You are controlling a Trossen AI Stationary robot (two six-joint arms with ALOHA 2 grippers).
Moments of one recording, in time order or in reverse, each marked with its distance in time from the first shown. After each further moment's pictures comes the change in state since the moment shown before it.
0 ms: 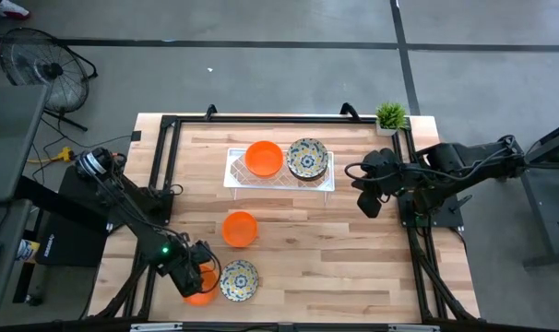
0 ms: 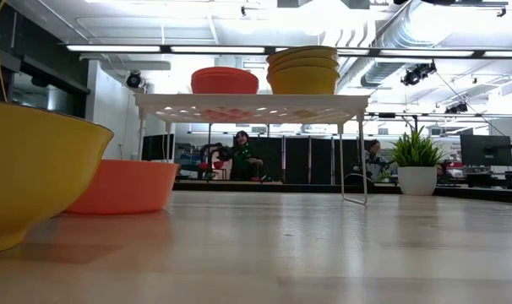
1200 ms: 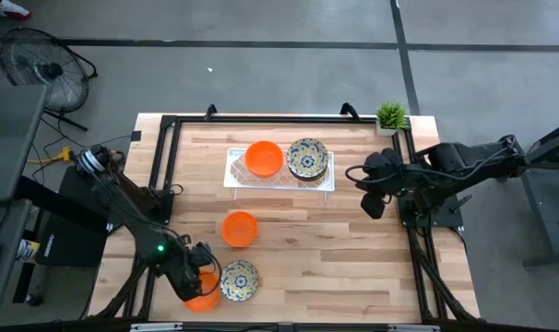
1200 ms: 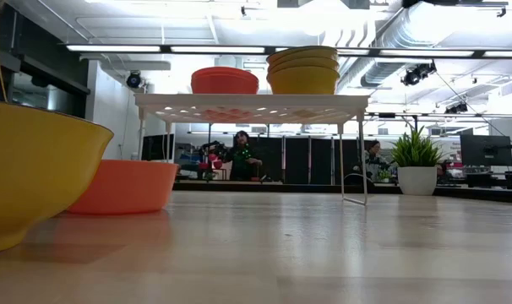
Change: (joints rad) left arm 0.000 -0.027 0.077 -0.026 -0.023 0.016; right arm 0.000 -0.009 -0.001 -0.053 -0.016 -0.028
